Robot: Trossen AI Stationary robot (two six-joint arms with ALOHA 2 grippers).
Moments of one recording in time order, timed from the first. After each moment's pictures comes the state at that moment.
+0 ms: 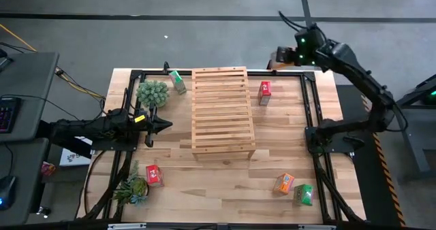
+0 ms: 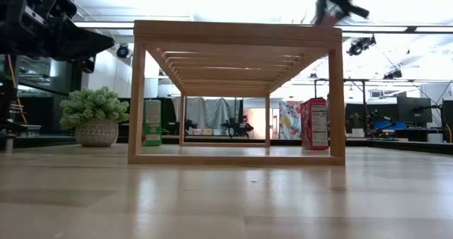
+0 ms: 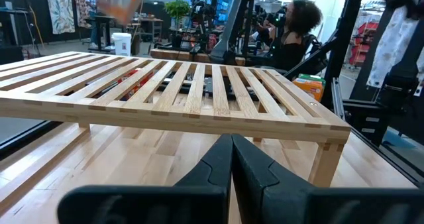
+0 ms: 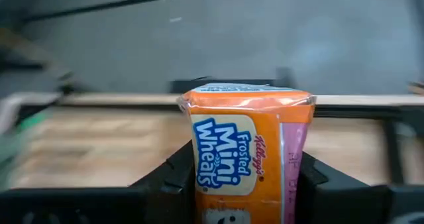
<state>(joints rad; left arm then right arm) 0.04 0.01 0.01 0.01 -0.01 -0.08 -0.70 1.28 1.59 -1.10 0.19 0.70</state>
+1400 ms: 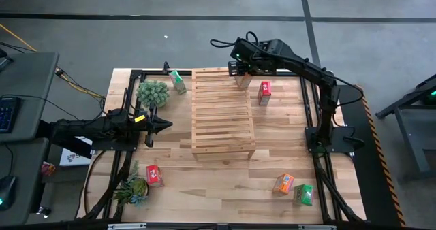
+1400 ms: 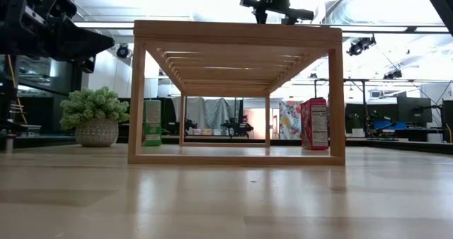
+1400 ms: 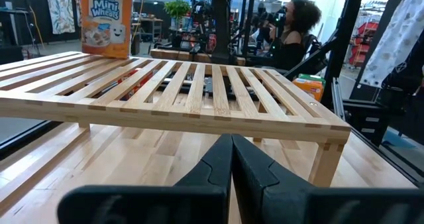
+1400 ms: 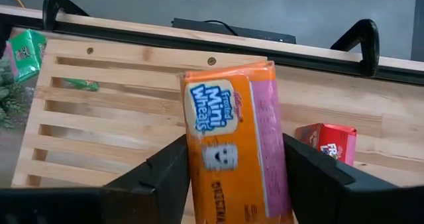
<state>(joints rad) 0.04 0.01 0.01 0.01 -0.01 -0.08 -0.38 1.90 2.19 -1.44 0.34 0.94</state>
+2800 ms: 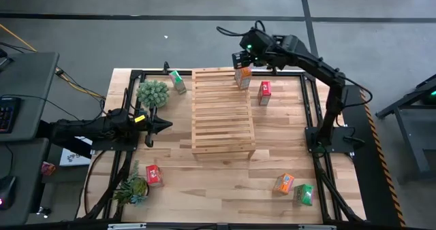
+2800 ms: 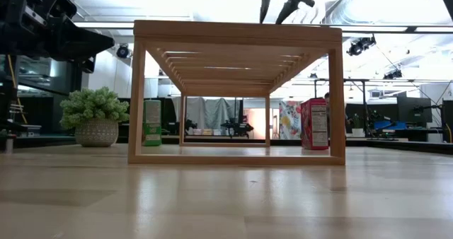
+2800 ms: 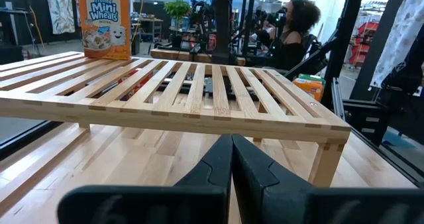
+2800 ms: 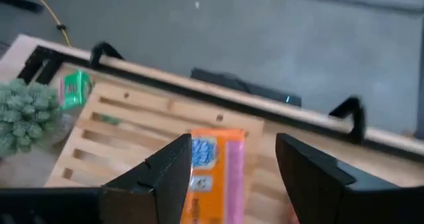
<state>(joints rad) 0.04 0.01 0.01 0.01 -0.01 -0.08 -0.40 1.80 2.20 -1.32 0.44 0.70</state>
